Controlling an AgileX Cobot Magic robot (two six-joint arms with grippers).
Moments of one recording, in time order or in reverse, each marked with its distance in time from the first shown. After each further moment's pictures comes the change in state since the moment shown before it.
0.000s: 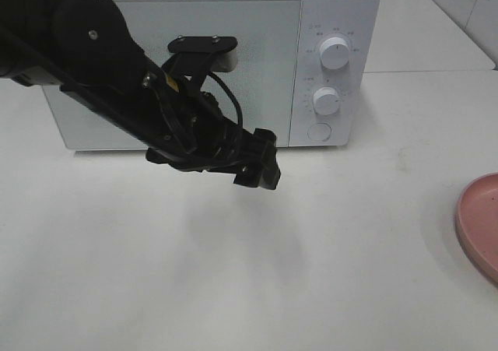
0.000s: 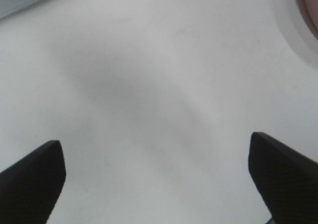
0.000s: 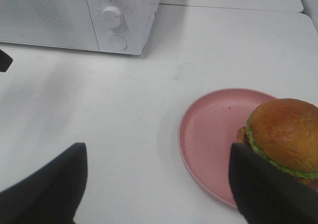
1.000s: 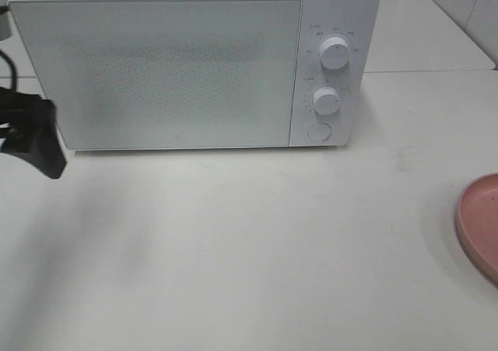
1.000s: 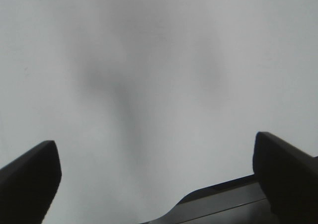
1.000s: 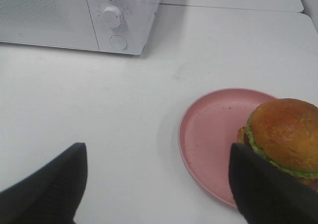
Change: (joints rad) left arm 0.491 -0.344 0.119 0.237 0.553 -0.142; right arm 0.000 0.000 0.000 0.000 0.000 0.000
